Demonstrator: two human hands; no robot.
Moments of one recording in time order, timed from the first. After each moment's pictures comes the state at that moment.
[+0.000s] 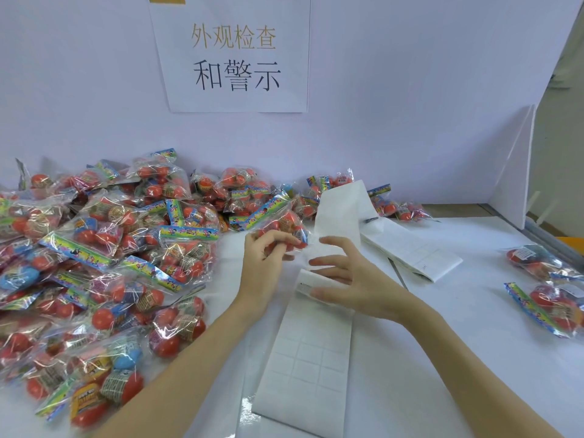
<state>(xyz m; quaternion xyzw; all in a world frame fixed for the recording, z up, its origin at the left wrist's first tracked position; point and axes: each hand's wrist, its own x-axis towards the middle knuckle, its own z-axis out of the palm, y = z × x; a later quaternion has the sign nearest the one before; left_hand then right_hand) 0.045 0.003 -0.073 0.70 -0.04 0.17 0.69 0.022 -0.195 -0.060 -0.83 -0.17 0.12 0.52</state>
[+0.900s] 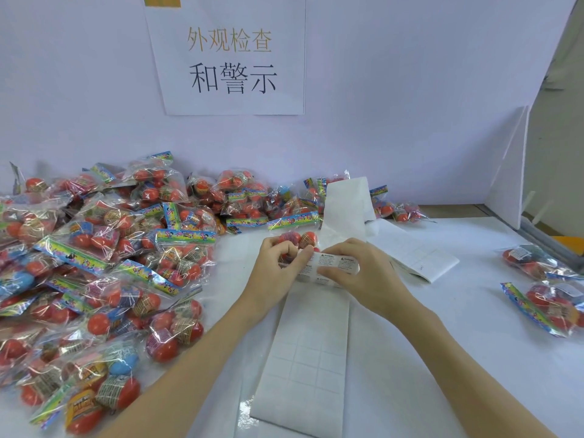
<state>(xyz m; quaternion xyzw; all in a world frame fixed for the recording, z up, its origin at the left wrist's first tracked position) 0.042 -0.003 -0.073 0.79 -0.07 0.09 0.61 0.028 -0.198 -0.057 -0.90 -0.18 -0.15 0.38</state>
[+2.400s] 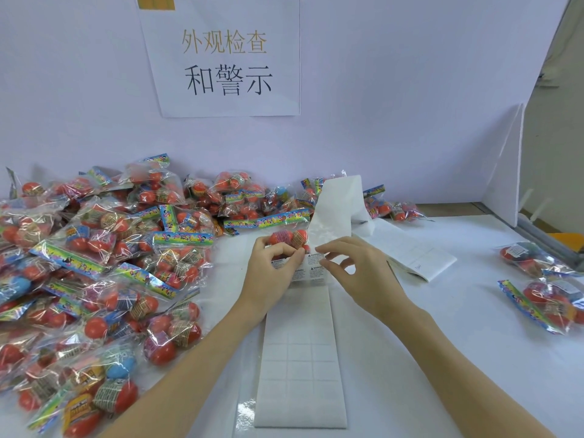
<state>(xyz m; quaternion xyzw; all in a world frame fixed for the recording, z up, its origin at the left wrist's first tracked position) 0.045 -0.001 -0.077 0.80 -0.05 0.12 0.58 0.024 -0.193 -0.058 -0.87 -0.21 -0.21 0.38</state>
